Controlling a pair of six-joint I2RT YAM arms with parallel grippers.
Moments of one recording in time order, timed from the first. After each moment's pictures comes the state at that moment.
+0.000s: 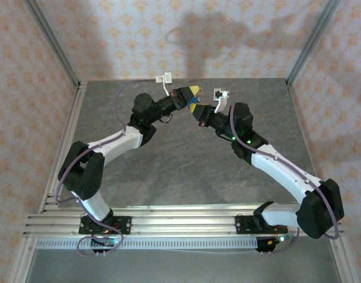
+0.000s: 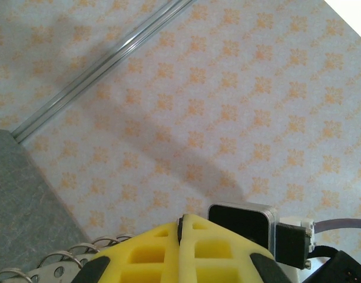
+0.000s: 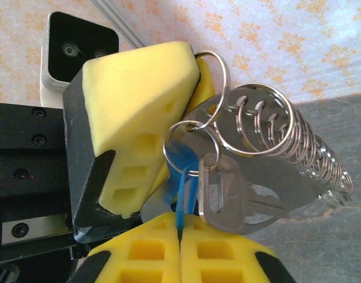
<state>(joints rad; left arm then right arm) -0.49 1.69 1.15 0.87 0.52 -1.09 0.56 1.24 0.94 0.23 -0.31 0.66</state>
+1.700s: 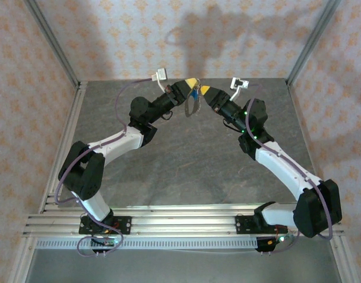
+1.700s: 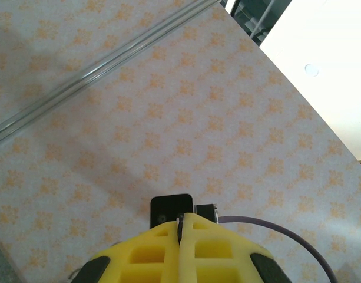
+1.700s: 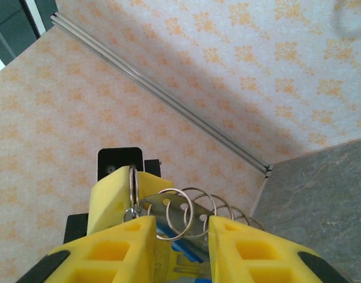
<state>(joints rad) -0.50 1.69 1.15 1.05 0.44 -1.27 0.42 1.26 0.94 0.52 -0.40 1.01</state>
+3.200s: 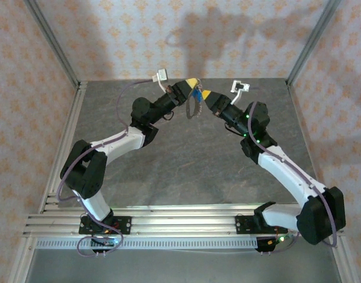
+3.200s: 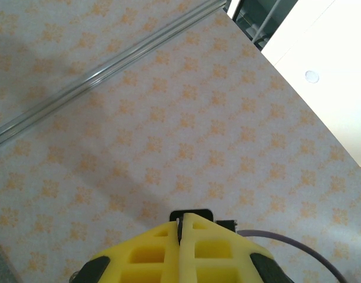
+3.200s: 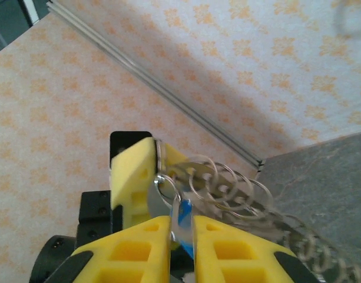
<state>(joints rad) -0.51 1.71 1.15 1.07 0.42 -1.28 0.42 1.19 0.90 0.44 -0.40 0.96</state>
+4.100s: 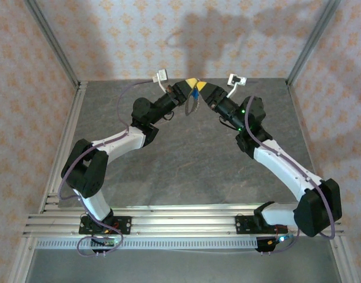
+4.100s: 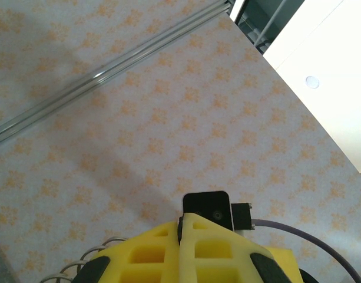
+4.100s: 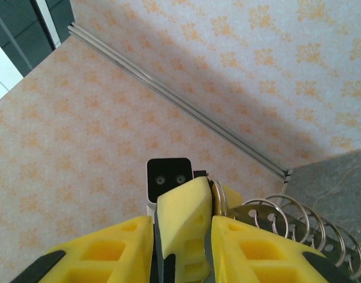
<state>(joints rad) -0.51 1.72 1.15 1.08 0.41 -1.30 0.47 1.27 1.00 0.49 -0.35 1.05</state>
